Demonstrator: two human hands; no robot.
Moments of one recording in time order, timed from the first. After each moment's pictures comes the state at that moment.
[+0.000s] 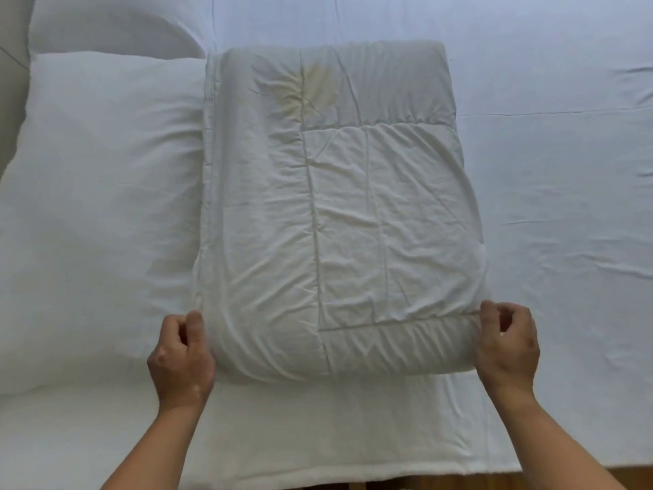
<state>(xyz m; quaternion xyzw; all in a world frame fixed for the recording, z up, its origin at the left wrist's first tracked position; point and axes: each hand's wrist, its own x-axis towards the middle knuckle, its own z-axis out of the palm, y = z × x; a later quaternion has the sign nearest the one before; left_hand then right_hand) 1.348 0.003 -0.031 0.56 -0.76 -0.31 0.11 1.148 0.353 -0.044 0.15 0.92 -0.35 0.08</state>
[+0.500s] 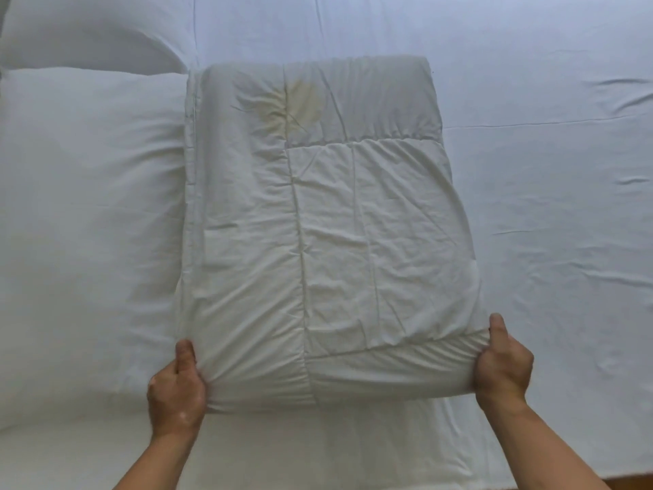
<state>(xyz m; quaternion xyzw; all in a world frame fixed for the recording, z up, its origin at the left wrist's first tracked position) 1.344 -0.001 -0.051 0.63 -0.70 -0.33 0.02 1.136 0.349 -0.058 0.34 0.83 -0.43 0.07</state>
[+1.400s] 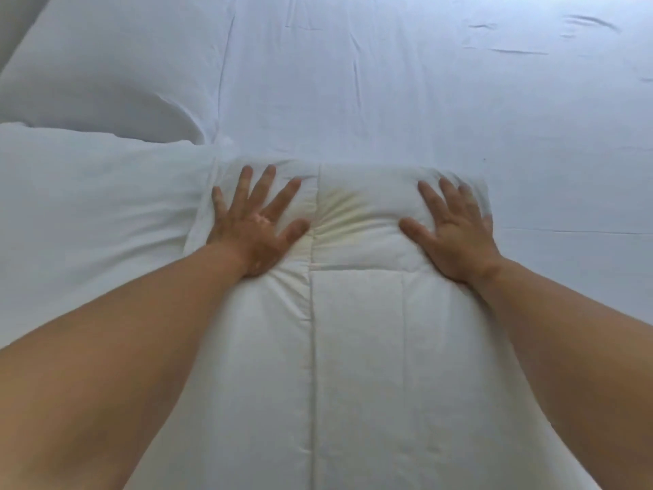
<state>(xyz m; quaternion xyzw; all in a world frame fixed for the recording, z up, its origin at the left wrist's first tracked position) 0.958 -0.191 -0.090 0.19 -0.97 -0.08 -0.10 0.794 0.094 -0.076 -0.24 0.95 -0.08 0.16</state>
